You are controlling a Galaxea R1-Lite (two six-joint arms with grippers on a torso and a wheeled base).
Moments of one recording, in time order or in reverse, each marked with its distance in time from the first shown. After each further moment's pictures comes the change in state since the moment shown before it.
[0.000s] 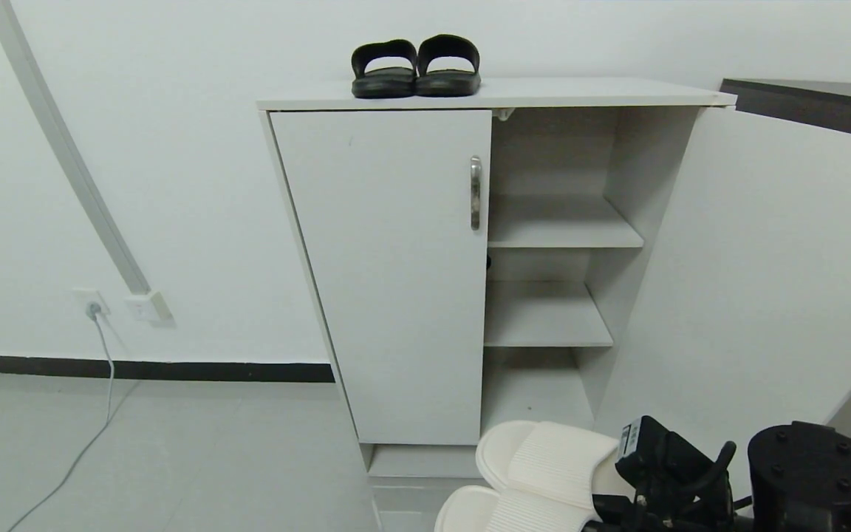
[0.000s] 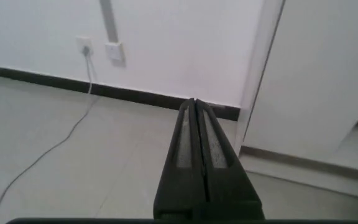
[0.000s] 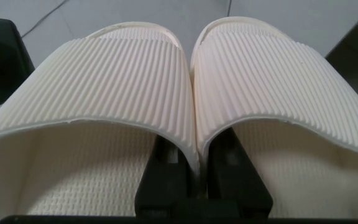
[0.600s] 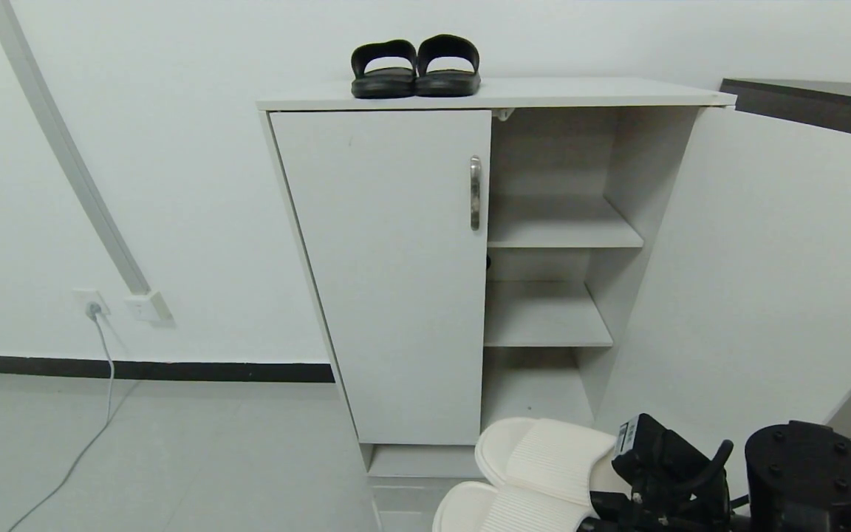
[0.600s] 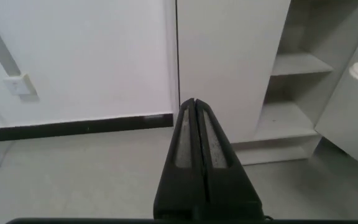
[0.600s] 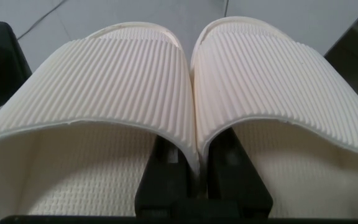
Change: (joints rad) left arm 0.005 -0.041 0.096 -0.144 -0.376 0.013; right arm 0.008 0.004 -0.009 0.000 -0.020 0.002
